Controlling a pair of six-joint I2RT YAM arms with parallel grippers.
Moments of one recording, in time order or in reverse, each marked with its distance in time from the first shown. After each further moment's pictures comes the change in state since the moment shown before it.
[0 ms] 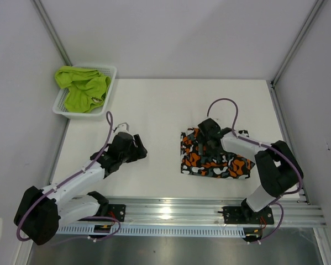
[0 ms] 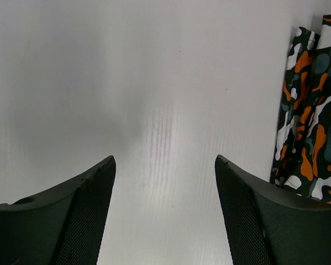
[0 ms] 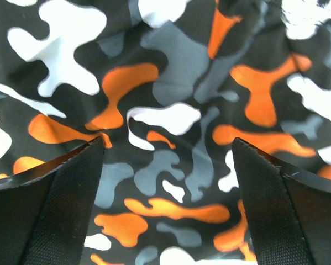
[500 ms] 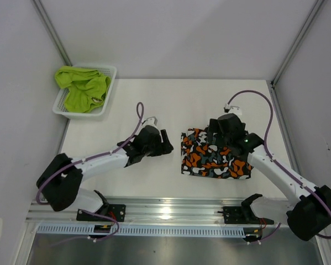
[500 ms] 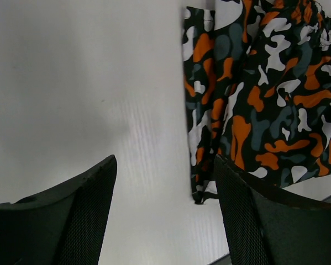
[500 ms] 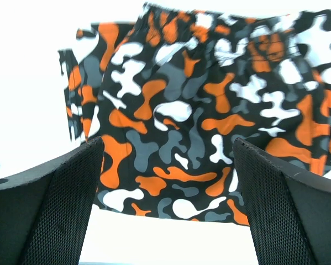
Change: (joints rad) left arm -0.206 0.350 0.199 0.194 0.056 -0.077; right arm -0.027 -0.466 -0.021 -0.072 0.014 0.032
